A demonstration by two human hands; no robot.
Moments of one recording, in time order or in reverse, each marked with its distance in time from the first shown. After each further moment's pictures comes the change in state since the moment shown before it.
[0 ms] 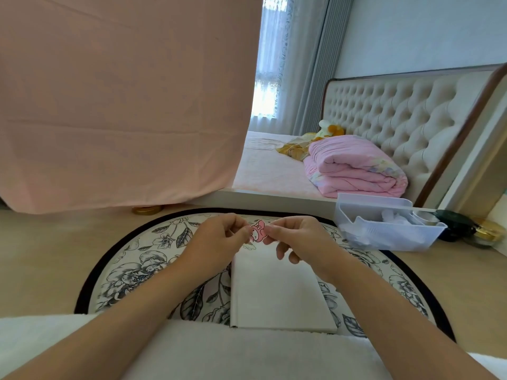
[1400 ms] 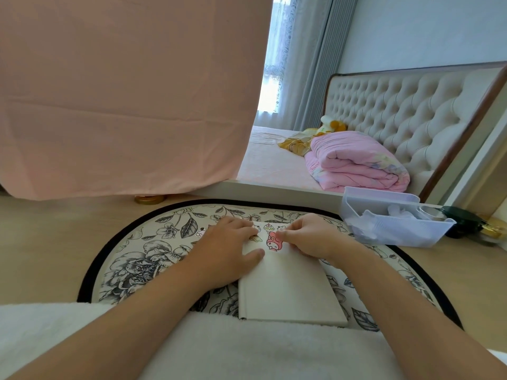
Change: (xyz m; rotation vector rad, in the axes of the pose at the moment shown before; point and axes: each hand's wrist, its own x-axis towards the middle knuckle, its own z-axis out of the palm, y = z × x) left_hand -0.002 -0.027 0.010 0.639 -0.181 0.177; right_hand 0.022 0.011 -0.005 -0.500 0.009 0.203
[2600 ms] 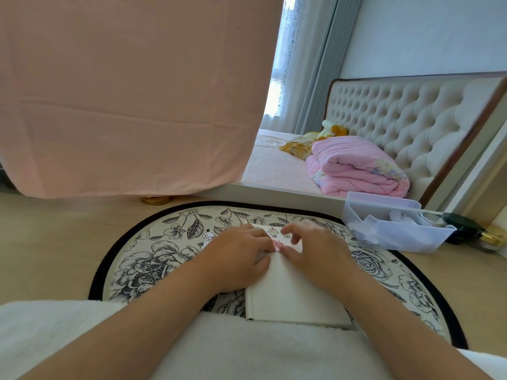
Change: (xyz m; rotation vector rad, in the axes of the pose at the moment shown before) left_hand -0.001 0.003 -0.002 0.042 -0.041 0.233; right_hand -0.029 0.007 0.019 -0.582 0.359 -0.303
